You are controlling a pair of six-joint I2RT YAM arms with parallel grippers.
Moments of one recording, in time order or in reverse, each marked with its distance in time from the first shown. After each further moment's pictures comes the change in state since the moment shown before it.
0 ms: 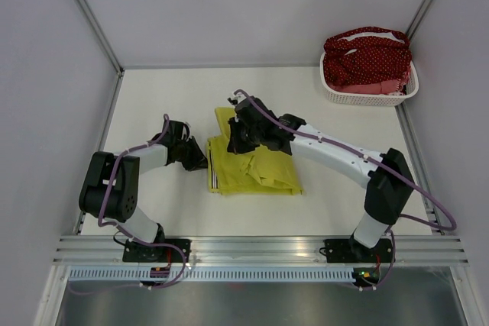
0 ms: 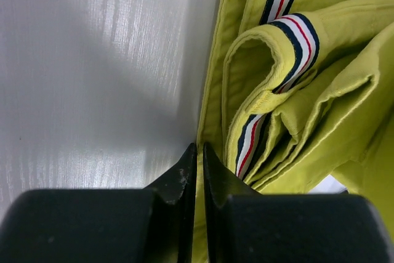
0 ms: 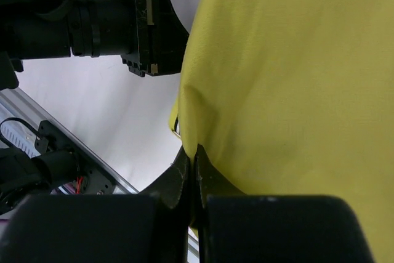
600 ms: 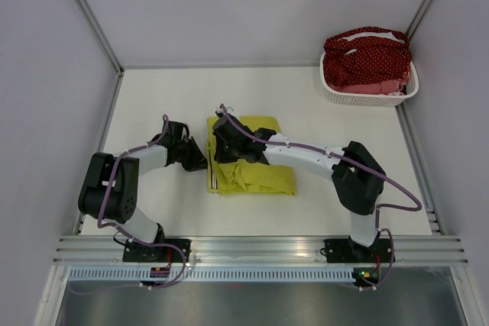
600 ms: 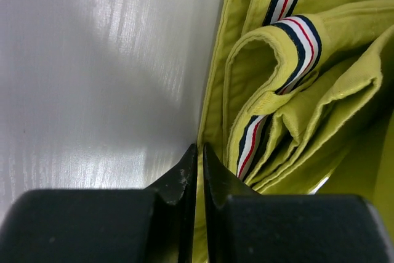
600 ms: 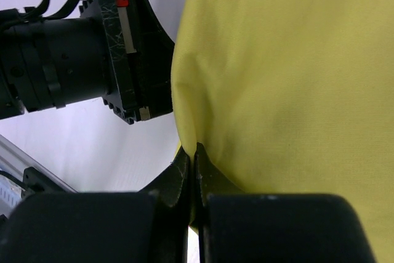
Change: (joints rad) left arm 0.000 -0.009 -0.011 0.003 -0.006 -0.017; right arm 0.102 0.211 0.006 0.167 0.147 0.153
